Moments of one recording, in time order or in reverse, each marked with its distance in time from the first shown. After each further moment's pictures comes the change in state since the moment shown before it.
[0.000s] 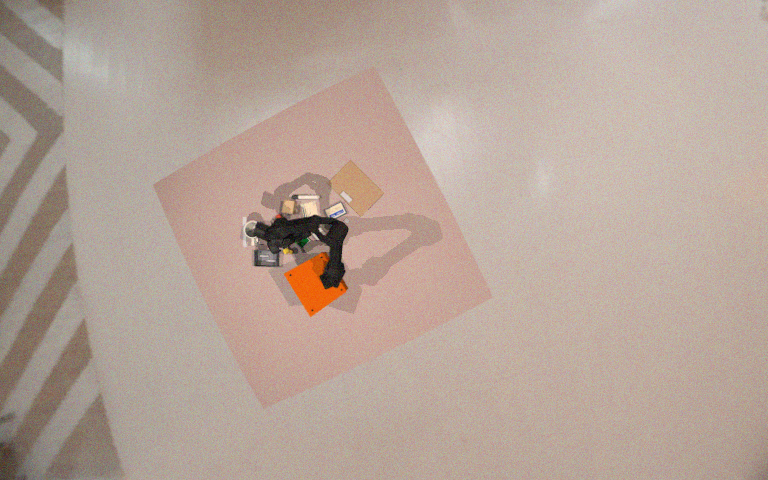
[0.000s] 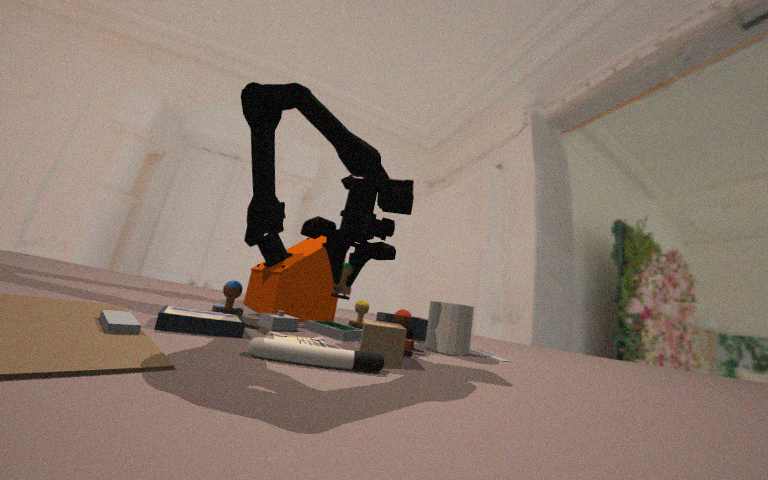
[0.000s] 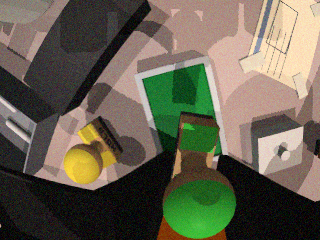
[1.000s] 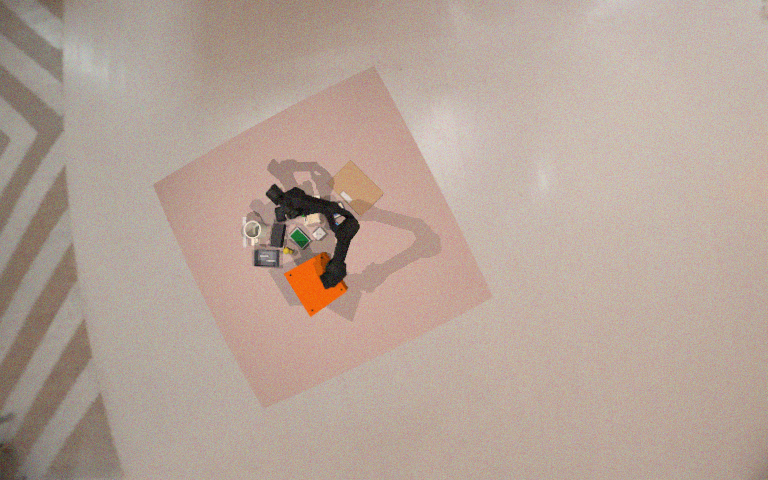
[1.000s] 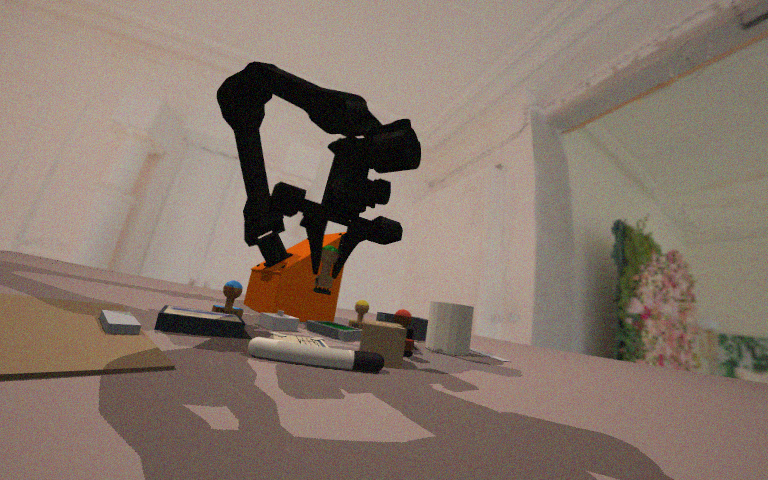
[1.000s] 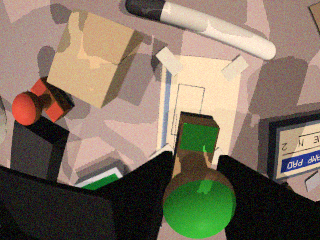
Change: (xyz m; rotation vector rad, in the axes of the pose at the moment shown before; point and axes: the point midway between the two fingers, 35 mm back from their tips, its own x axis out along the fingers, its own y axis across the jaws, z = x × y) arm -0.002 -0.086 0.091 0.239 0.002 0.003
